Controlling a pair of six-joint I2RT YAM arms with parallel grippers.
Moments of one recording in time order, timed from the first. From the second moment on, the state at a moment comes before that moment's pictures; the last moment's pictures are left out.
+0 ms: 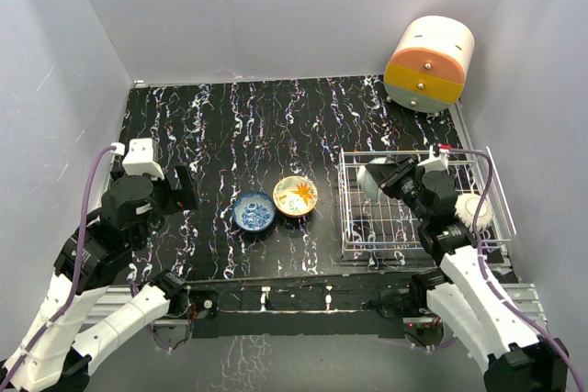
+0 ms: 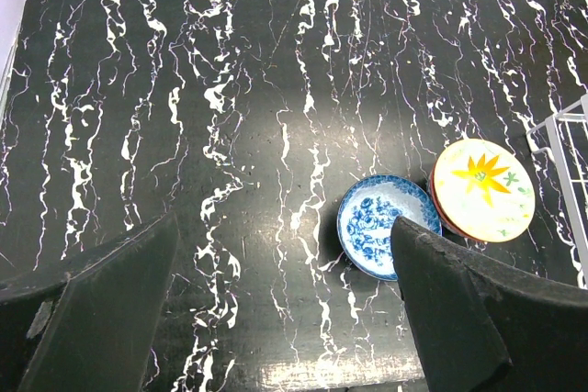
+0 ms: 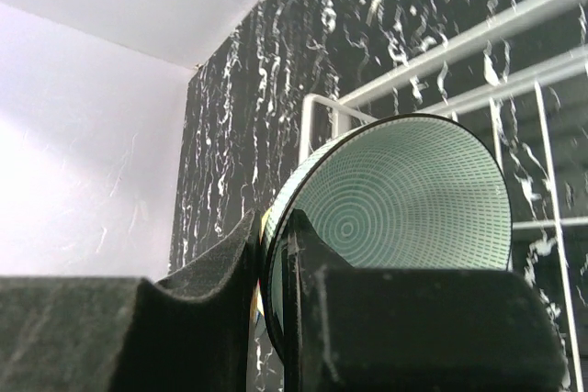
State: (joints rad) left arm -0.62 0.61 1.10 -0.95 -0.51 -0.34; right arm 0.26 0.67 0.48 0.02 -0.10 0.90
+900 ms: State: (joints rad) left arm -0.62 0.65 1.08 -0.94 -0.51 -0.33; right arm -0.02 0.91 0.10 0.71 -0.47 1.35
